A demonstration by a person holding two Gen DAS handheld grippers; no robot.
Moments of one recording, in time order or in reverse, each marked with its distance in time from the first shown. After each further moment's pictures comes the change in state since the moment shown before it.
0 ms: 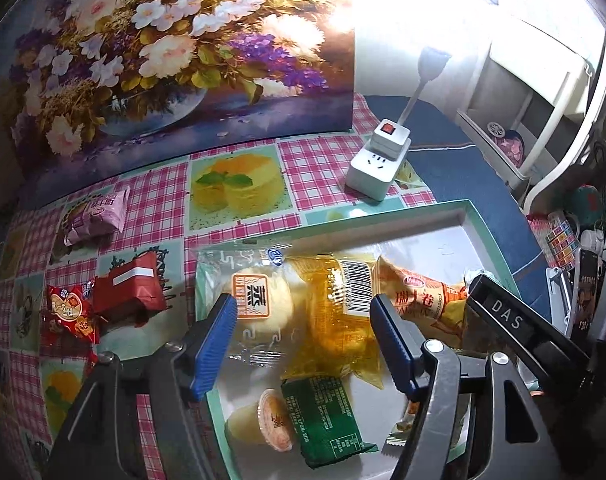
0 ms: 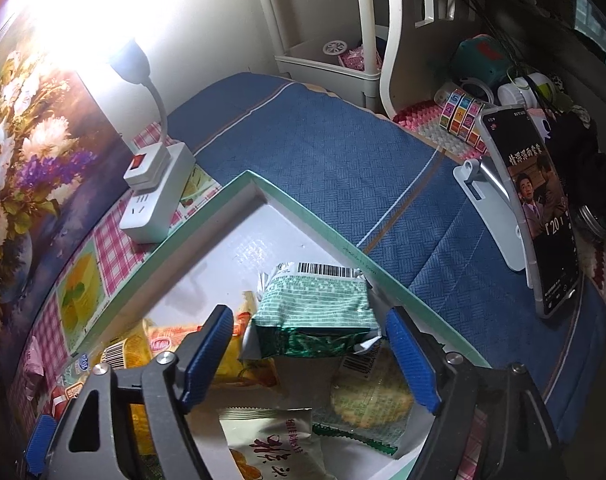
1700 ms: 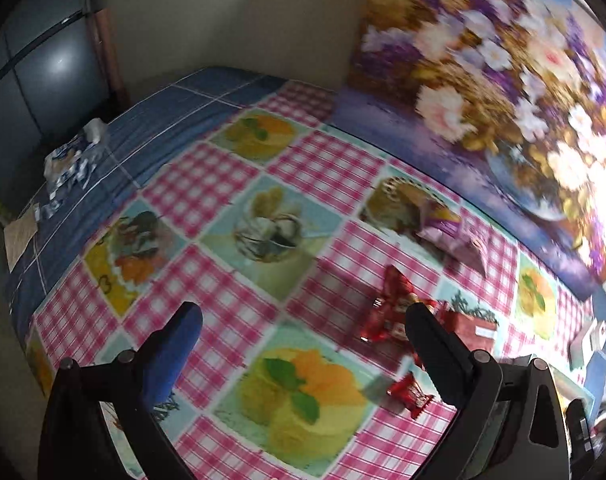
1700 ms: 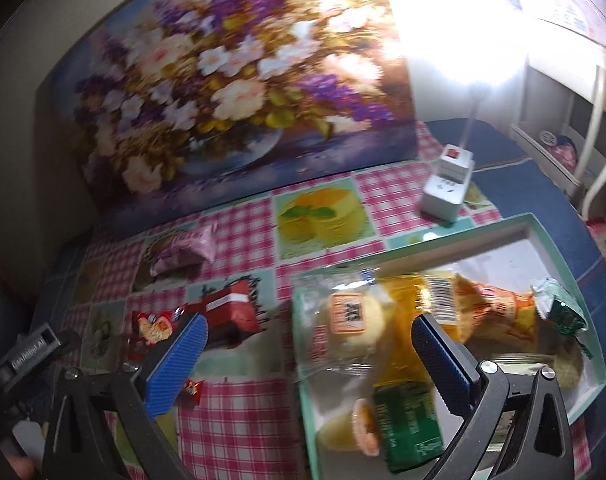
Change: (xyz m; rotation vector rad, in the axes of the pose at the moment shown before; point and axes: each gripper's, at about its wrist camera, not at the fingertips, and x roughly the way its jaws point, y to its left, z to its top) left arm -0.068 0.292 -0.068 -0.743 -0.029 0.417; right arm -0.087 0.176 -0.101 -0.526 -0.078 0.400
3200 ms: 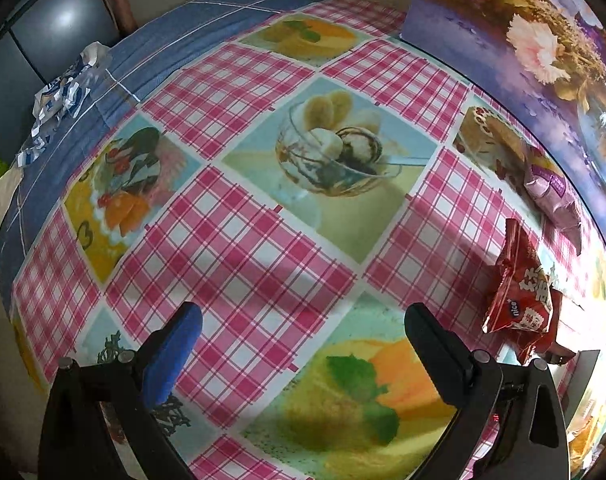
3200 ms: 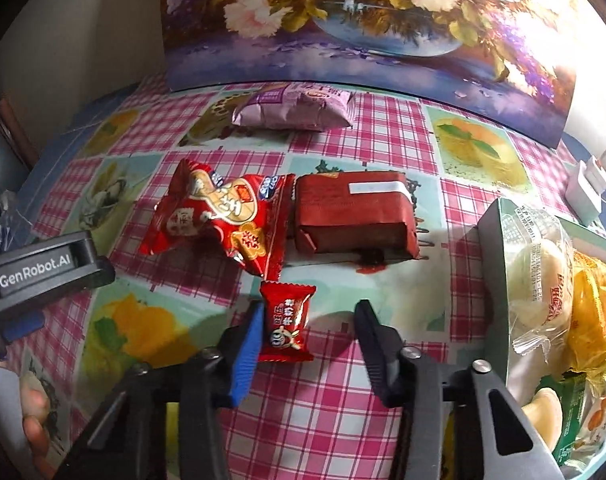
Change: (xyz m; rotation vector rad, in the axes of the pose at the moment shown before) left arm 0.092 0.041 -0.019 -0.036 0.236 0.088; right arm 0.089 0.102 -0.072 -0.349 0.197 0.055
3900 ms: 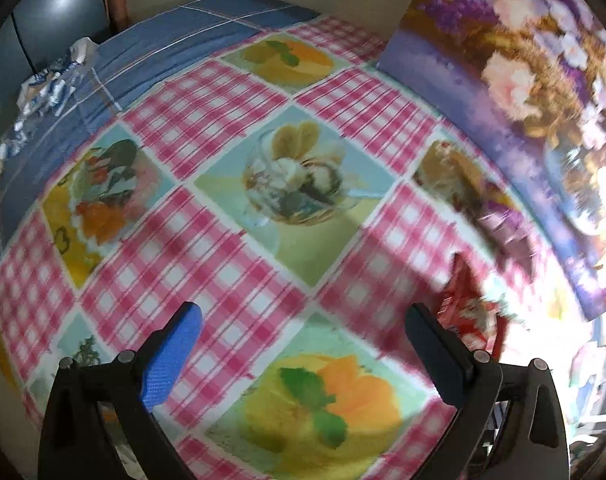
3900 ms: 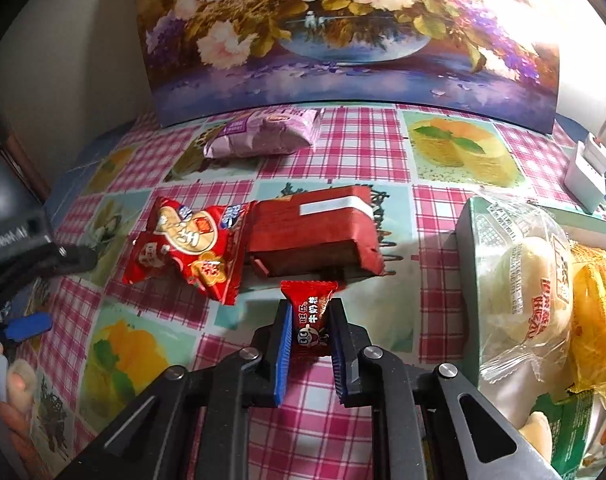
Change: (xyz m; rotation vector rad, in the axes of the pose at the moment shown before) left arm -0.028 -0.014 0.015 -0.055 -0.049 -0.163; right arm 0.001 -0.038 0.003 0.079 -0.076 0.078
